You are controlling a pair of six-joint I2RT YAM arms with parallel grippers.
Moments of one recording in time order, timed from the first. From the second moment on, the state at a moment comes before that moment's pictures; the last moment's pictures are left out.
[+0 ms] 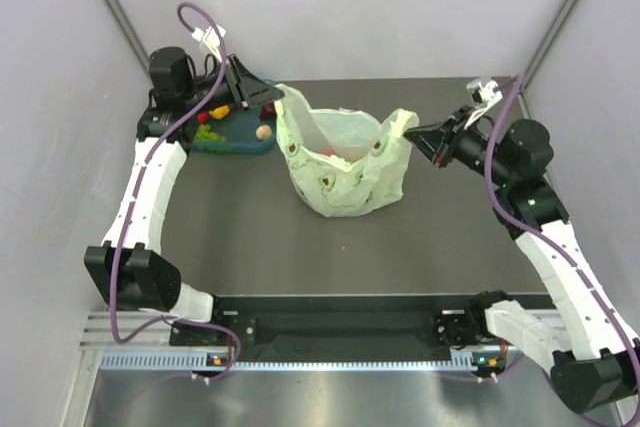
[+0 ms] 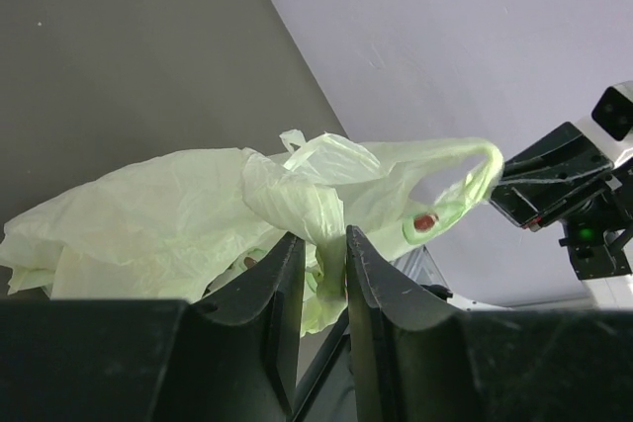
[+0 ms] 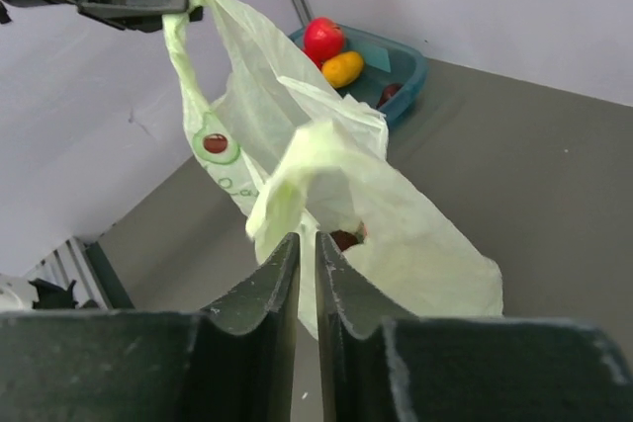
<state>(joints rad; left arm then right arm) -0.07 1.46 1.54 -0.26 0.92 -0.68 0.28 0.93 1.03 -0.08 -0.55 0.33</state>
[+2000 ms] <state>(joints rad) -0.12 1.56 1.78 -0.64 0.94 -0.42 0.54 1.46 1.06 0.61 -0.62 0.08</state>
